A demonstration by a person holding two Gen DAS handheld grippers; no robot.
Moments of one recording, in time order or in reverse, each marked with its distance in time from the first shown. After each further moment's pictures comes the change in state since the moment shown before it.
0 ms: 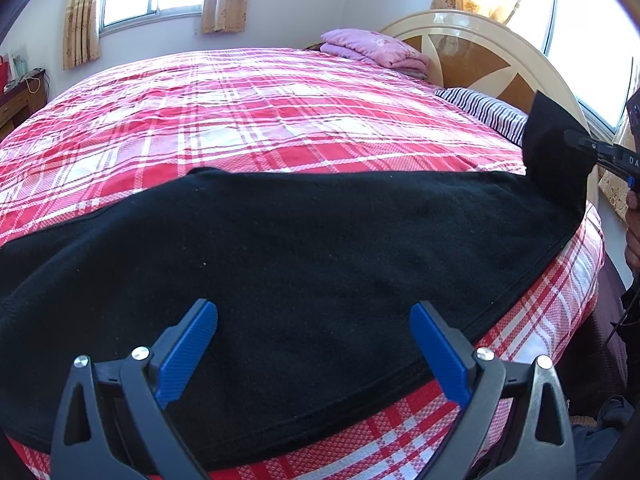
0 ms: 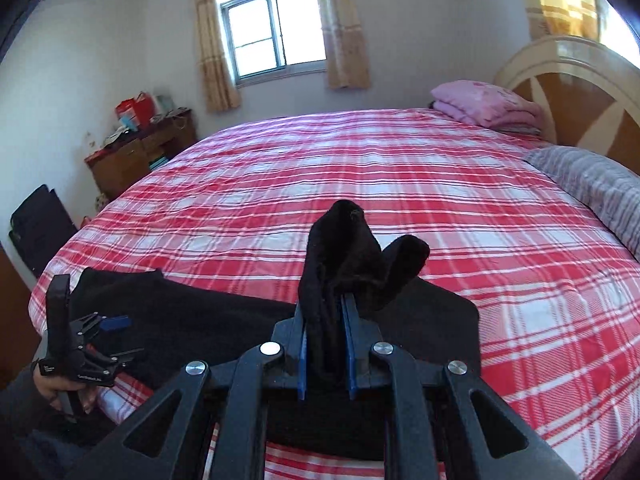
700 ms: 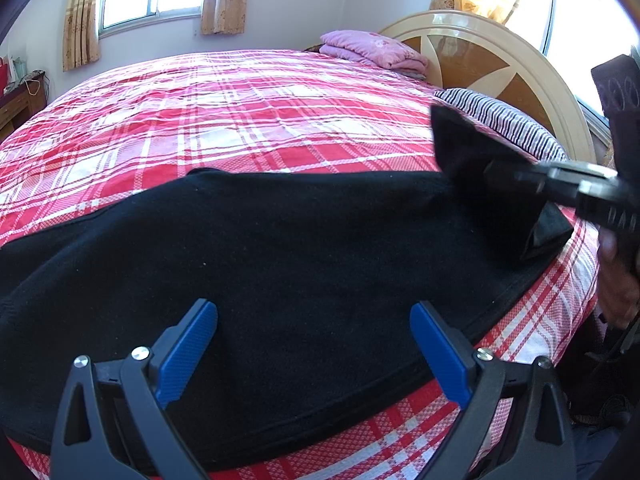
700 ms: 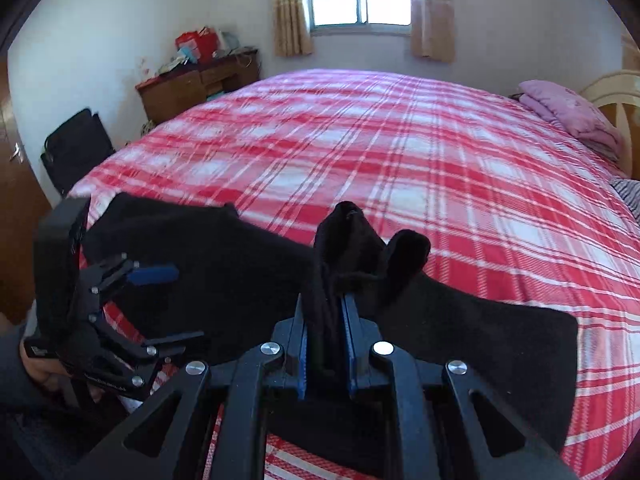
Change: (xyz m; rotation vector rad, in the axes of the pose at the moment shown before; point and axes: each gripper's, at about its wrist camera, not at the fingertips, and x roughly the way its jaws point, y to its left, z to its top) left arm 0.000 -0.001 0.000 0.004 -0.004 0.003; right arm 0.088 0.123 -0.029 -0.215 0.176 0.139
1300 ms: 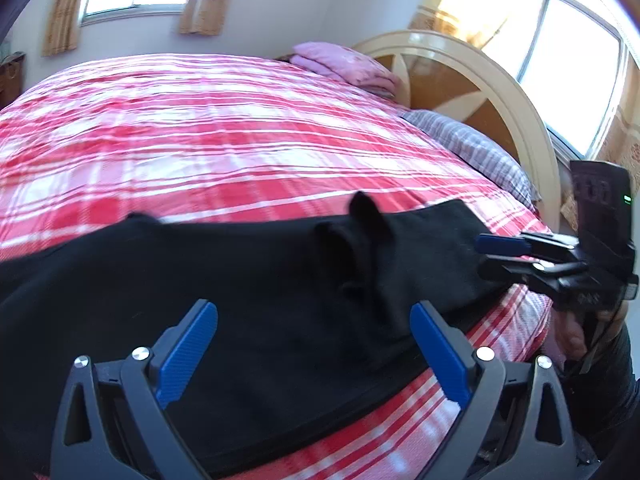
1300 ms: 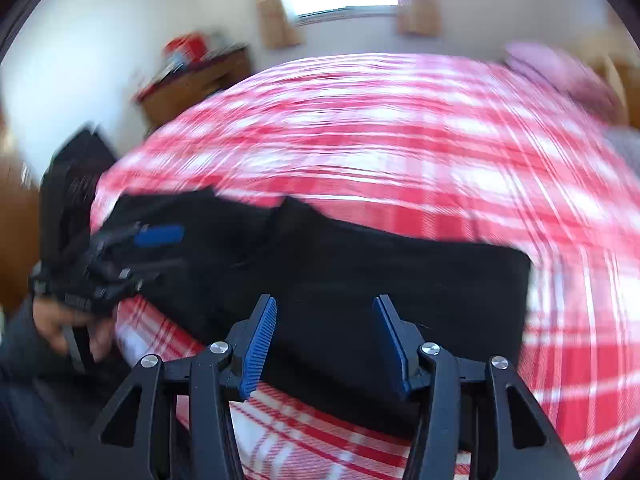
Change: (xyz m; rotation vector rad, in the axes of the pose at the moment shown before) left arm 0.002 -0.034 0.037 -0.032 -0.021 -0.176; right arm -0.039 -0.080 -0.034 0.170 0.027 0.067
